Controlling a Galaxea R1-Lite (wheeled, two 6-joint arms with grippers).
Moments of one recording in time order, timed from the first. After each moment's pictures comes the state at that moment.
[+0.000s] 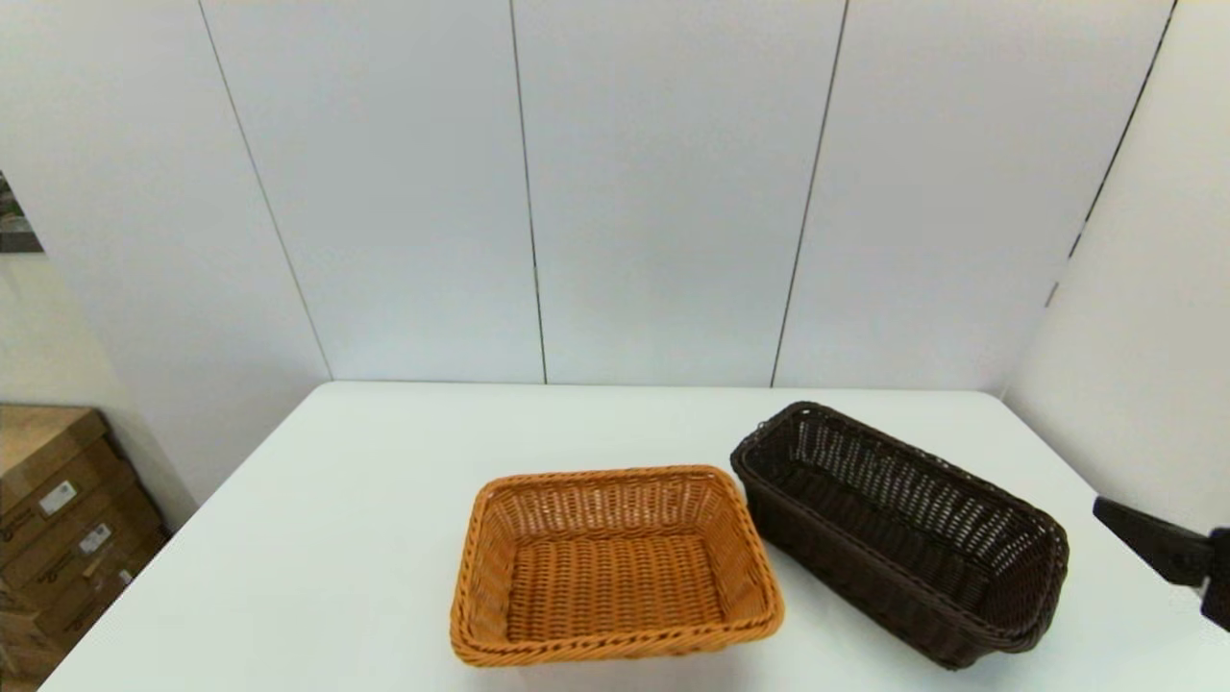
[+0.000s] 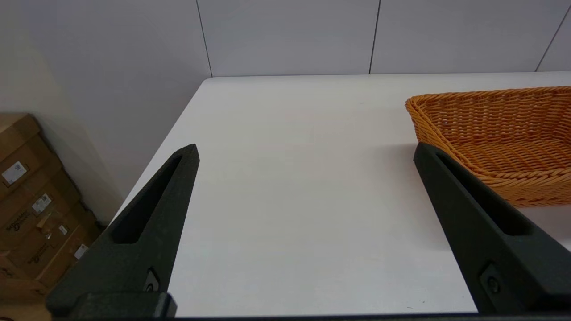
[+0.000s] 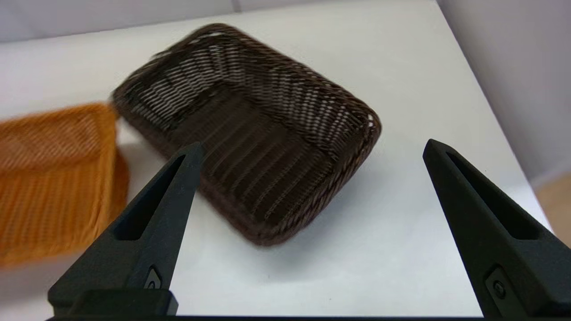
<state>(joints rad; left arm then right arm) 0.00 0.00 0.00 0.00 0.00 0.00 0.11 0.99 -0.41 -0.14 -0.21 0.19</state>
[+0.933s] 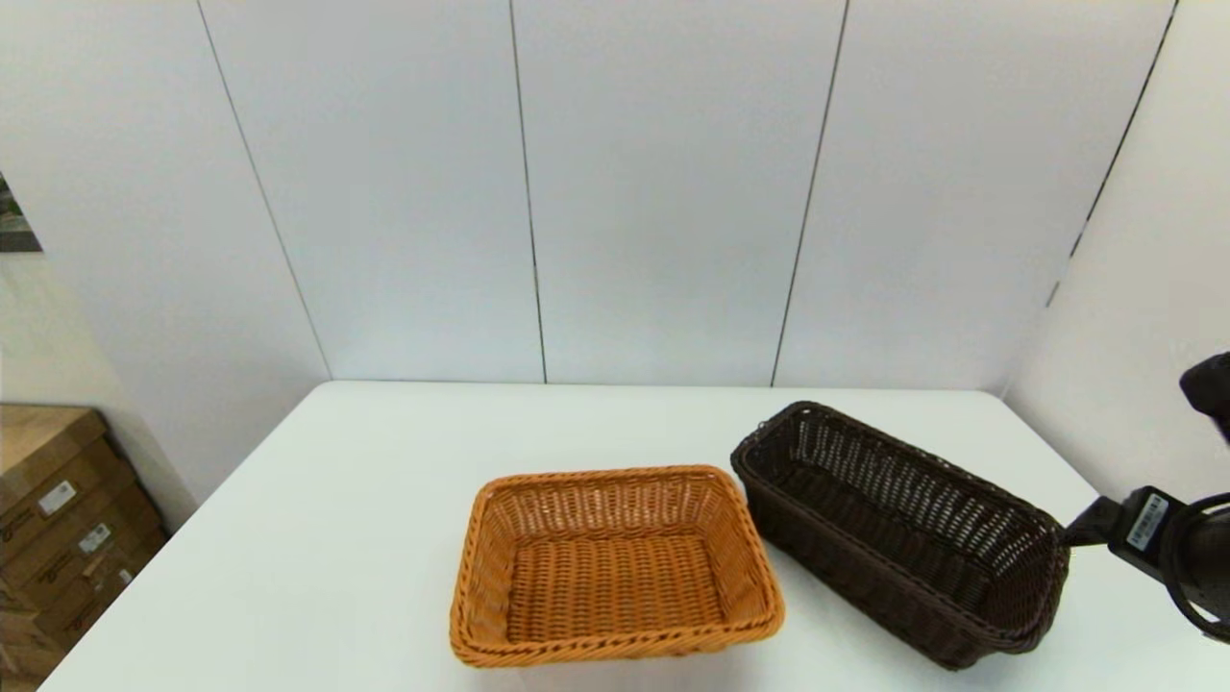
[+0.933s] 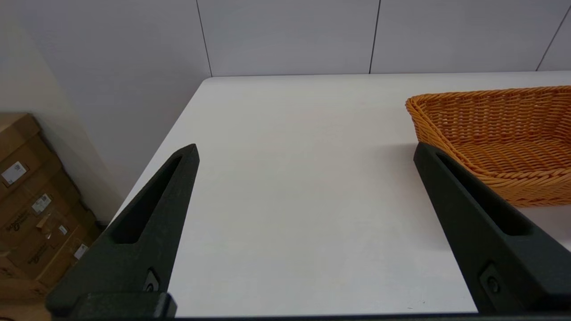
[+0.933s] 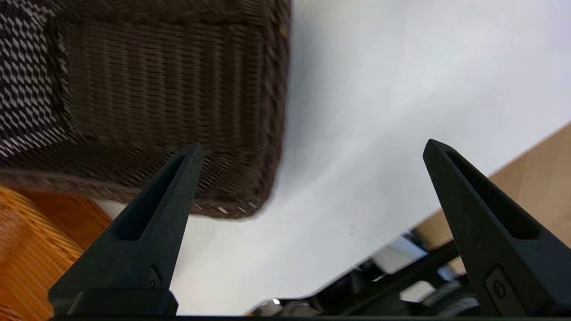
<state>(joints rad) 0.00 0.00 0.00 0.00 0.00 0.00 0.02 1.41 -0.79 0.48 -0.23 0.80</state>
